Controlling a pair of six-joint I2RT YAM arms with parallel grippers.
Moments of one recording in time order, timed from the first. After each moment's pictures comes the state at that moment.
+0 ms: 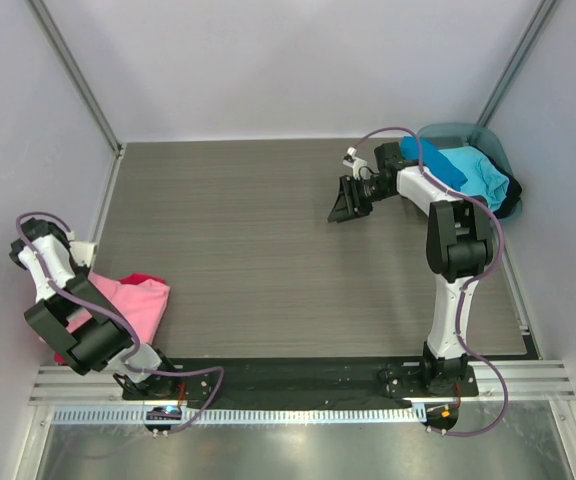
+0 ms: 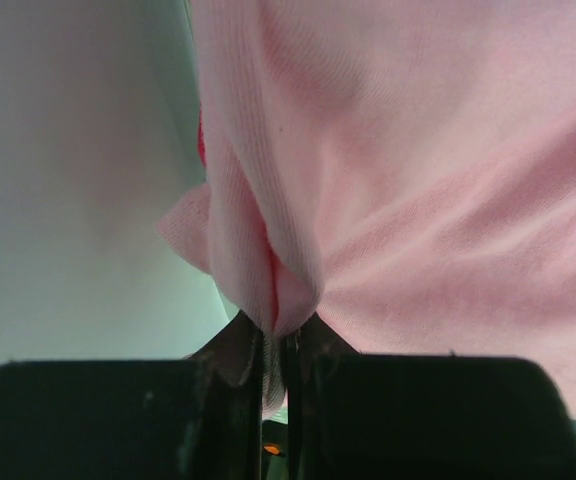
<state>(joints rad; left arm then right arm) 0.75 1.48 1.12 -1.06 -0.21 0.80 0.17 2.09 1.60 -0.66 -0.85 -0.05</state>
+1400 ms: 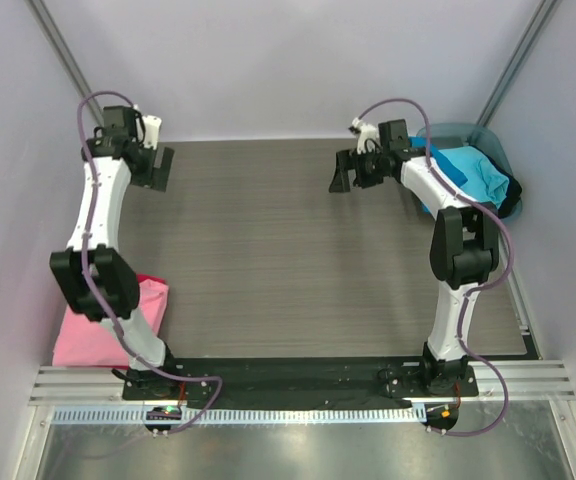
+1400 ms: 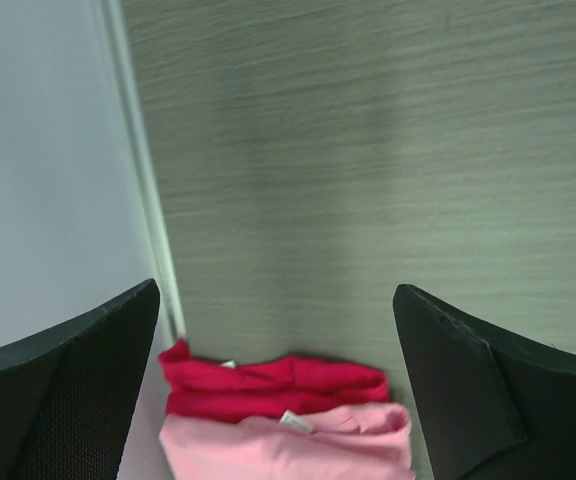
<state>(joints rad) 0.08 1.73 1.77 -0.94 -0.09 0.32 0.18 2.02 1.67 -0.52 -0.55 -0.05</state>
